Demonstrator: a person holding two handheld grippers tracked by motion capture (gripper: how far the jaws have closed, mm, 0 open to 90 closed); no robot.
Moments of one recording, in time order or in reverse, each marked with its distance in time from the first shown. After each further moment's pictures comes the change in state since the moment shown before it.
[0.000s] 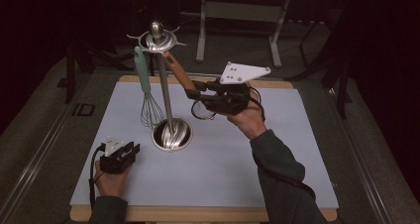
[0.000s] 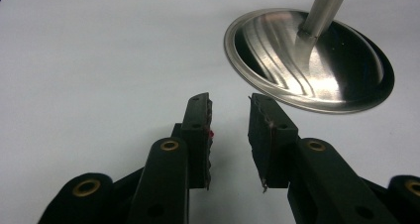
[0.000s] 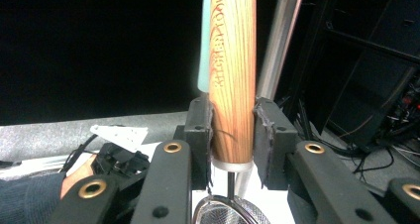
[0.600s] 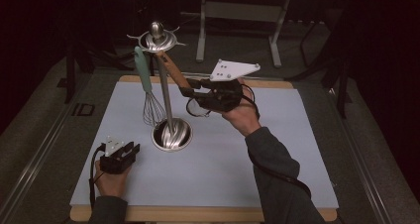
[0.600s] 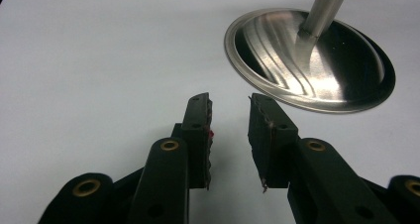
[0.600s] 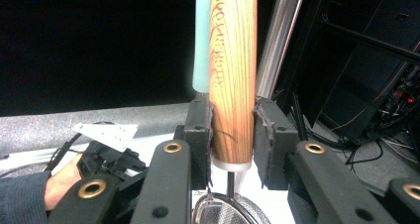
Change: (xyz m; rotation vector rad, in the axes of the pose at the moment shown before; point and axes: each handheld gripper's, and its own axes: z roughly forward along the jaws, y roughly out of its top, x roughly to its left) left arm 0.000 0.000 0.000 0.001 0.002 0.003; right arm -0.002 0.004 0.016 0.039 -0.027 -0.018
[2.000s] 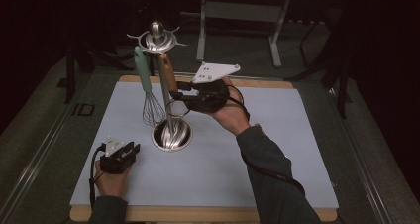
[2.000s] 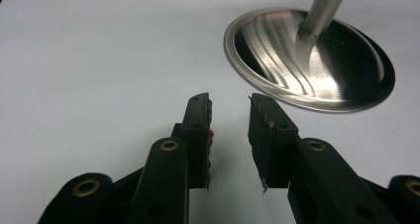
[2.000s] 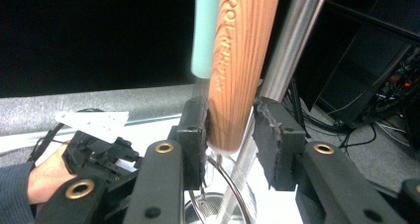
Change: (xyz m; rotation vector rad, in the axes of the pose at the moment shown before) left arm 0.000 0.000 0.000 0.002 0.001 0.004; right arm 0.007 -0.002 0.030 0.087 -0.019 -0.017
